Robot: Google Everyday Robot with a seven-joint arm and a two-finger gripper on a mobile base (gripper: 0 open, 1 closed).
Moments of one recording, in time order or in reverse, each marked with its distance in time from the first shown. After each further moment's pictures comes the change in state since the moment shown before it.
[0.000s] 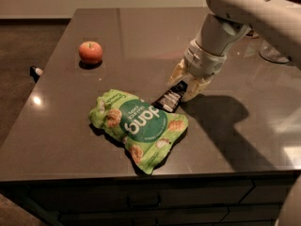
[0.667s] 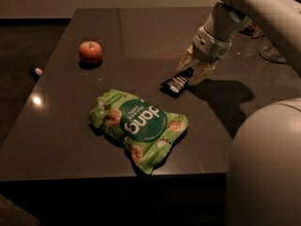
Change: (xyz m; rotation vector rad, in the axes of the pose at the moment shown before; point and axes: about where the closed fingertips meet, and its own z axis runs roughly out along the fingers) arm 0.060 -0.038 -0.015 0.038 0.003 0.112
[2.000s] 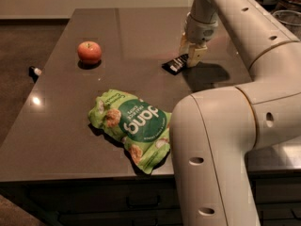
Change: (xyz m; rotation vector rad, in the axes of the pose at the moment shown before) arm 0.059 -0.082 -0.003 -0.001 0.227 0.140
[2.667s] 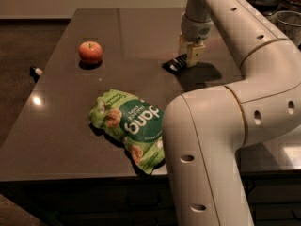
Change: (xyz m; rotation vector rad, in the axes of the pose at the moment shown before) arm -0.001 -0.007 0.000 -0.021 0.066 0.001
